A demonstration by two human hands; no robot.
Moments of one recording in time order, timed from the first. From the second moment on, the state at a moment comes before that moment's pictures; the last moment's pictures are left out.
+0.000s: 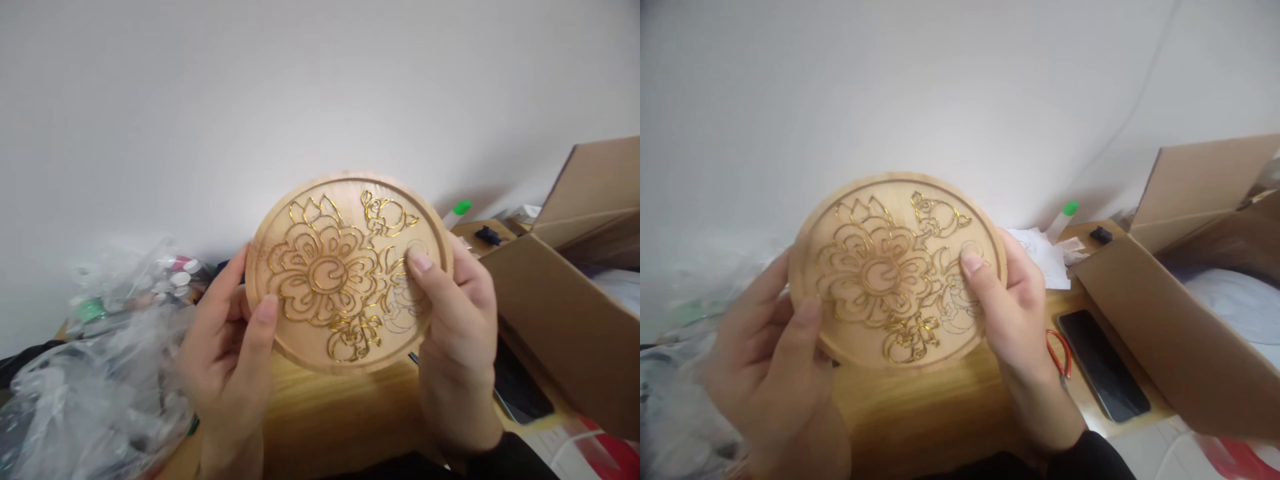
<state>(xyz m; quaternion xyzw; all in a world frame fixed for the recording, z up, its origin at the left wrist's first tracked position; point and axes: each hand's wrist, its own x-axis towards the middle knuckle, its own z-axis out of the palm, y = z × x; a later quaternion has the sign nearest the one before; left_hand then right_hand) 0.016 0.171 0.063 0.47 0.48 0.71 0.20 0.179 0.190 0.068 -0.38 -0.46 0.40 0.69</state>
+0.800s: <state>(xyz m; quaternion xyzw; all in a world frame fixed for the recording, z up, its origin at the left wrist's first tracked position) 0.034 0.171 0.058 0.53 0.36 0.54 0.54 0.168 0.196 0.066 -0.40 -0.40 0.41 0.71</state>
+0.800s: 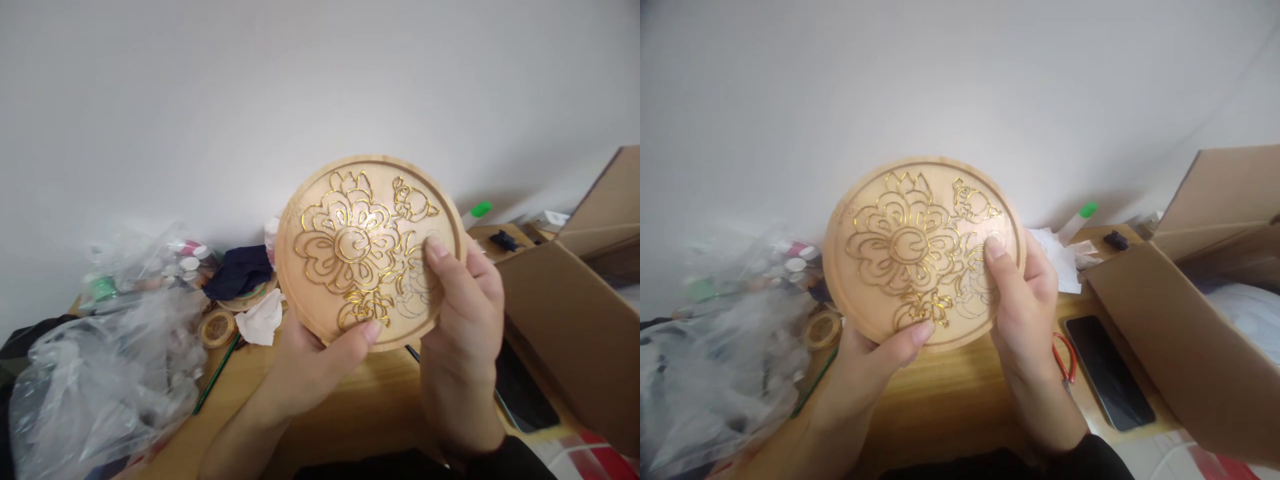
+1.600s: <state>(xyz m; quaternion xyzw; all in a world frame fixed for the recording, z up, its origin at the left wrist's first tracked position) 0.031 0.169 0.061 0.56 0.33 0.54 0.54 0.170 0.195 0.065 -0.40 -0.39 0.43 0.71</state>
